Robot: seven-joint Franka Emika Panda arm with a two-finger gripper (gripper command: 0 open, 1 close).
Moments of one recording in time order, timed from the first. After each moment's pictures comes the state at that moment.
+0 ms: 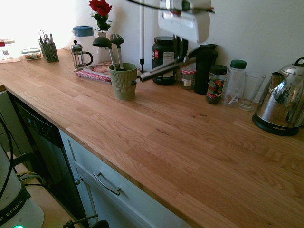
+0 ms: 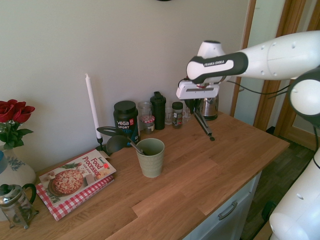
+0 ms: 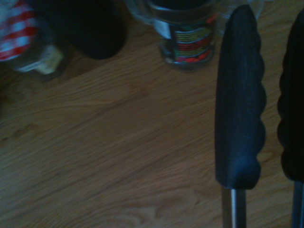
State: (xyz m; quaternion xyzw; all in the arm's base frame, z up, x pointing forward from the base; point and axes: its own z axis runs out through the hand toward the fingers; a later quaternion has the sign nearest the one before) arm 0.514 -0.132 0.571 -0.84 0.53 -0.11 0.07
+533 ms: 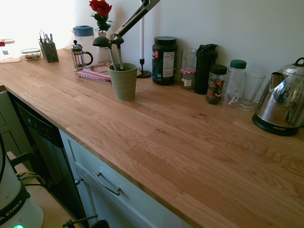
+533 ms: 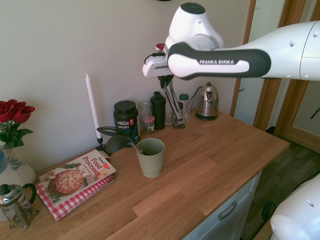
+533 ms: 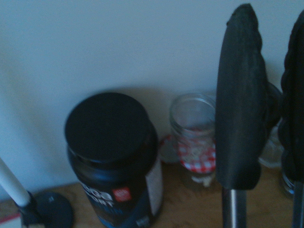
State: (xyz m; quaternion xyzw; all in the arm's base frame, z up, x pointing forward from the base) arm 0.500 0.074 0.661 -0.80 0.48 -0.34 0.10
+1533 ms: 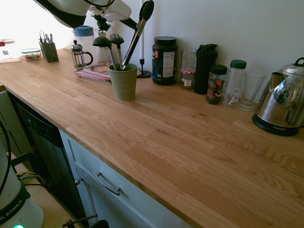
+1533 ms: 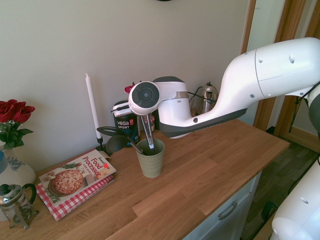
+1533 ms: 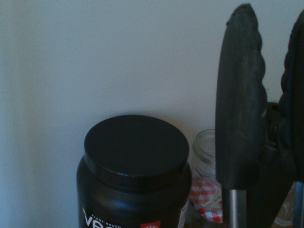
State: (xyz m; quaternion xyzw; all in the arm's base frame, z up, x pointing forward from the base) arm 0.528 0.169 0.529 -0.73 0.46 -0.50 0.05
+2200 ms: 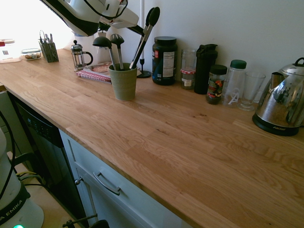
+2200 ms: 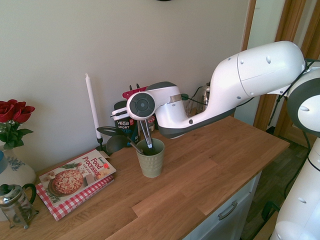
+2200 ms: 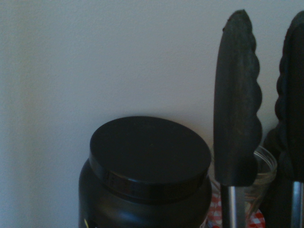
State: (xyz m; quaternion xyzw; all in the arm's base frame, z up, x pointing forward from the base) arm 0.552 0.168 0.497 -0.73 0.44 -0.52 0.05
